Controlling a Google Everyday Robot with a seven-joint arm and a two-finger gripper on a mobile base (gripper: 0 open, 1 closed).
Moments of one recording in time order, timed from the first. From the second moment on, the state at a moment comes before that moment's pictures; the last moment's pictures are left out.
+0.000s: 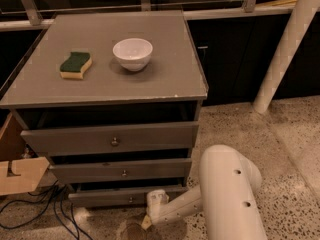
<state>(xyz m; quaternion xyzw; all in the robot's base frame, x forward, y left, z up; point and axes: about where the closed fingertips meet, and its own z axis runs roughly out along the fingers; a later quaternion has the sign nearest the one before) 0.530 0.002 0.146 -0.41 0.90 -0.04 0.15</state>
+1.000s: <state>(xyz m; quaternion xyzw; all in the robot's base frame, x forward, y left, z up) 0.536 0.002 0.140 -0.41 0.90 -0.06 0.14</state>
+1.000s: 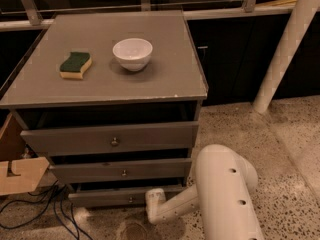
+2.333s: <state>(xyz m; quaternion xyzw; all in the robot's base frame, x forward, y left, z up) 0.596 0.046 0.140 -0.39 0.90 -0.07 0.20</state>
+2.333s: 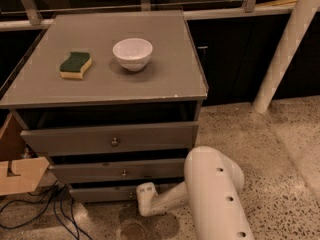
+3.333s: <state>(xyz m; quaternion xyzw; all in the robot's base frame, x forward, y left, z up) 0.497 -0.050 0.158 -0.33 0.93 -0.07 0.12</state>
